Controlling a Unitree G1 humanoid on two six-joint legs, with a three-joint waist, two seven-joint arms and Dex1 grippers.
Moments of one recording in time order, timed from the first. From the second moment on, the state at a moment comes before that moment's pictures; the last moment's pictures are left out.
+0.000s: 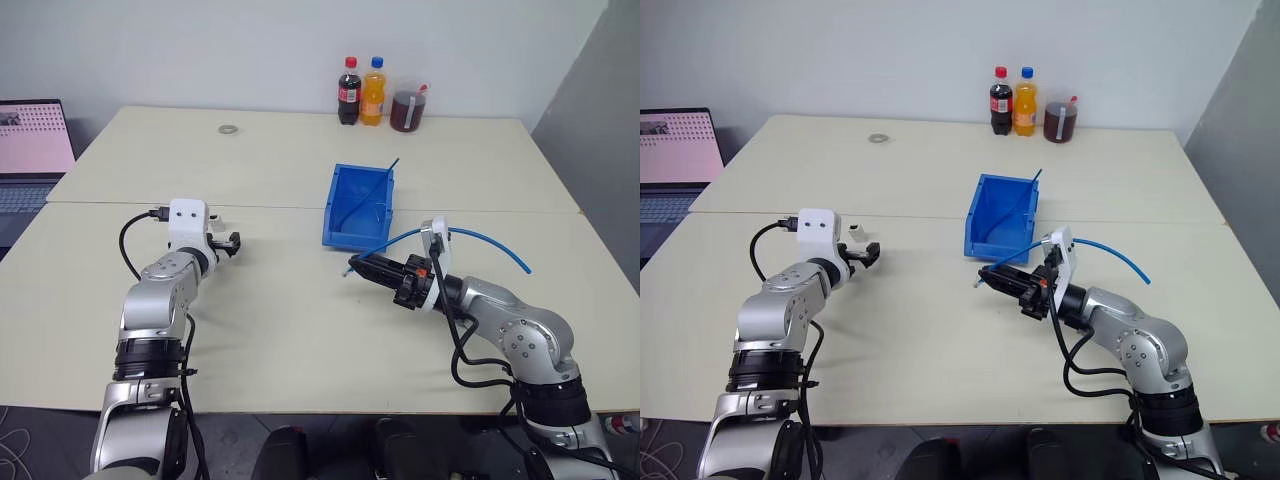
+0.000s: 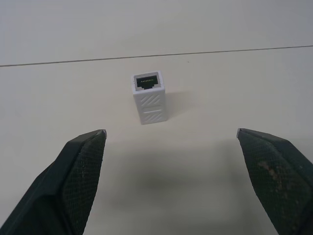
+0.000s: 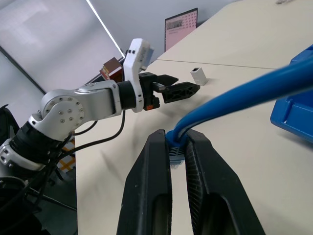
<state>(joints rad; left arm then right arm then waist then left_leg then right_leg) -0.57 0.46 0.17 0.25 -0.19 0.69 -0.11 -0.38 -0.33 0.04 -0.31 0.82 0.83 0.59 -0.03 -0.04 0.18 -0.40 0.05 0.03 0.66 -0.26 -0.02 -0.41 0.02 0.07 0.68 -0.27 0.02</state>
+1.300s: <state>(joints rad) -0.75 0.43 0.15 0.70 -0.12 0.36 -0.13 -0.36 -0.32 0.03 -0.33 0.81 0.83 0.56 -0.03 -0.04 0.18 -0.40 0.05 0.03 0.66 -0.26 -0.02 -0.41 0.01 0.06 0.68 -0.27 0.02</state>
